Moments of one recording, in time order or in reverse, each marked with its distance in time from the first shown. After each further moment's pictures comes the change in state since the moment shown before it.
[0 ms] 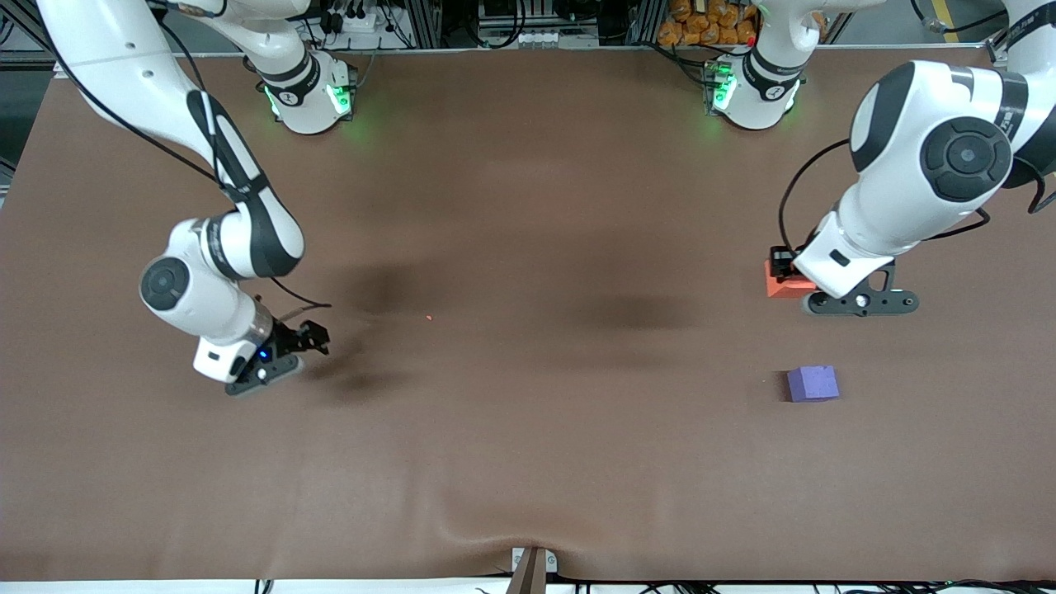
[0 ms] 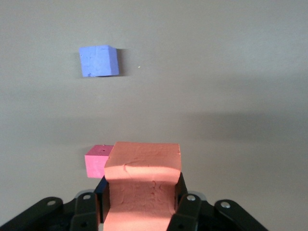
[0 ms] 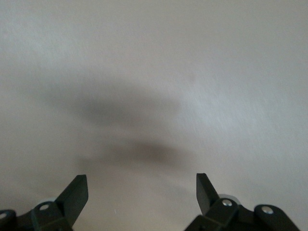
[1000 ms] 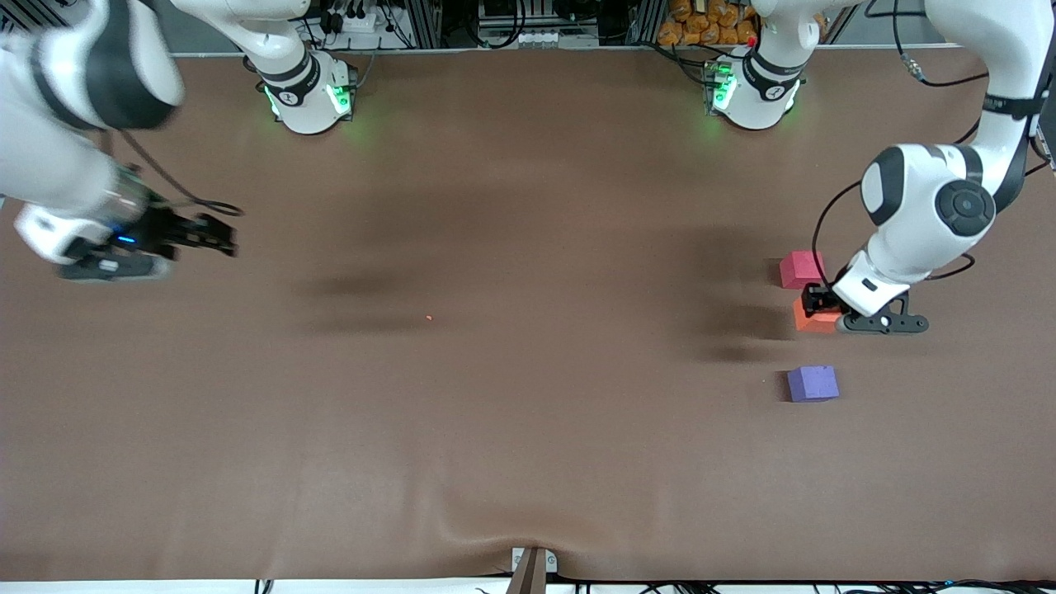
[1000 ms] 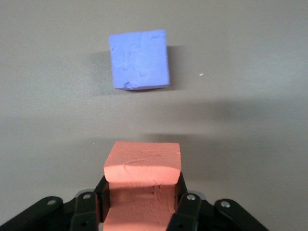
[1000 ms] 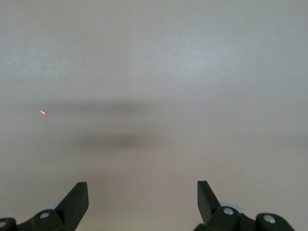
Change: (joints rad) left arm 0.247 0.101 0.003 -0.415 0.000 0.667 0.232; right arm -0.084 -0.481 -0.019 0.129 -0.041 -0.744 0.334
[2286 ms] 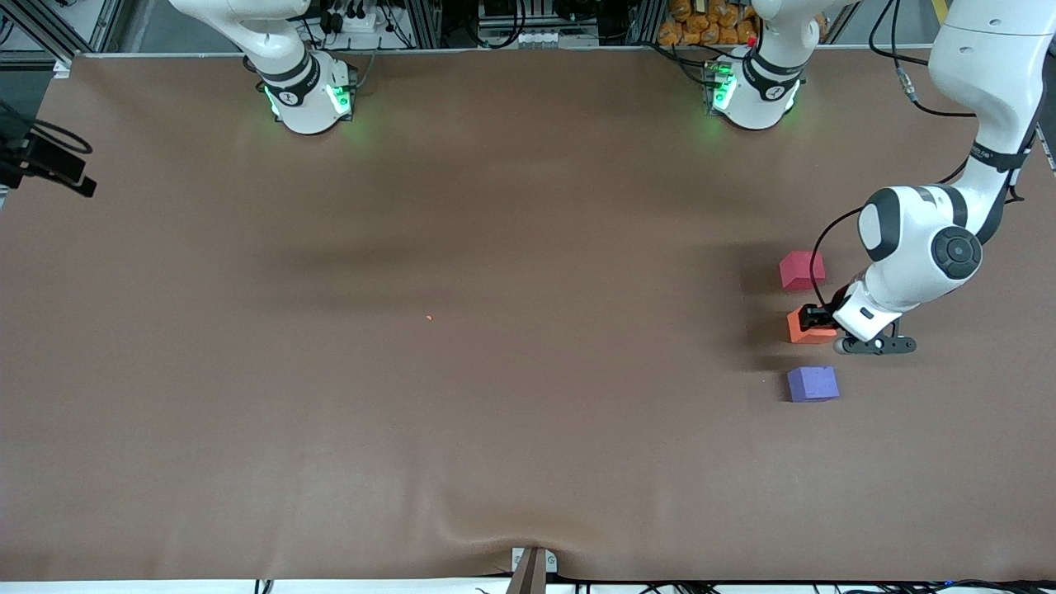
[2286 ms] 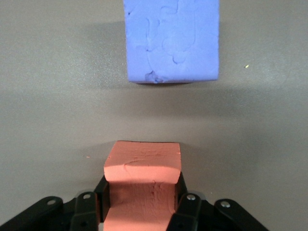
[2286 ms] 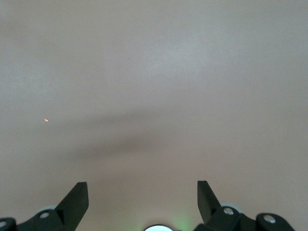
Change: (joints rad) left arm 0.052 0.166 -0.002 0.053 0.000 0.059 0.003; right arm 0.059 0.028 -0.157 0.372 -0.025 -0.333 0.043
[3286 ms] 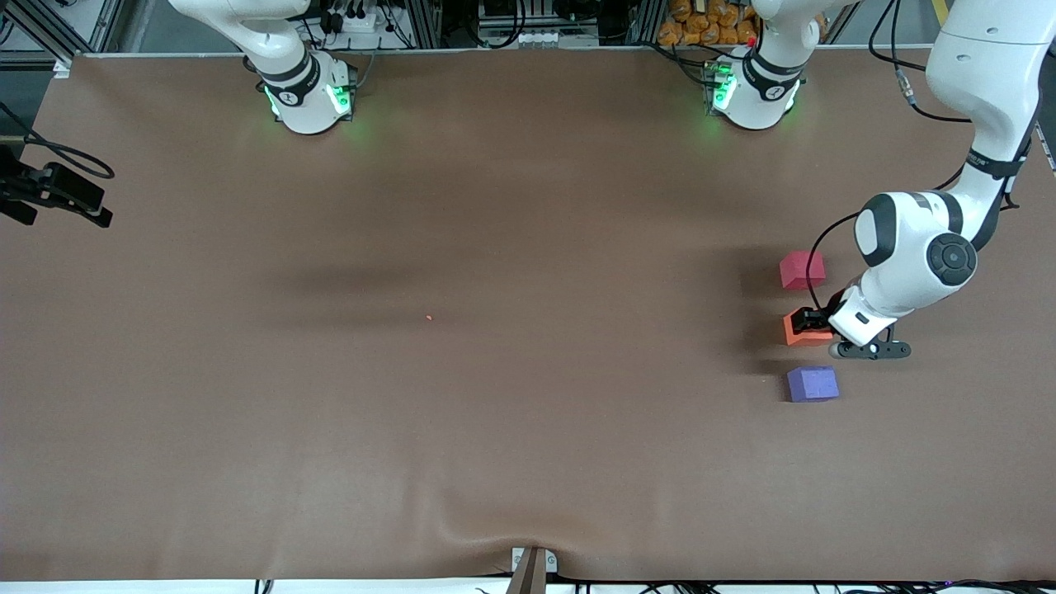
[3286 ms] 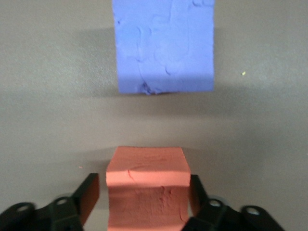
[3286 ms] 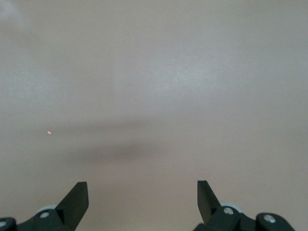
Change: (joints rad) left arm 0.000 0.036 -0.005 0.036 0.000 0.002 0.000; right arm 0.030 0.021 0.008 -0.029 0.000 0.122 -0.037
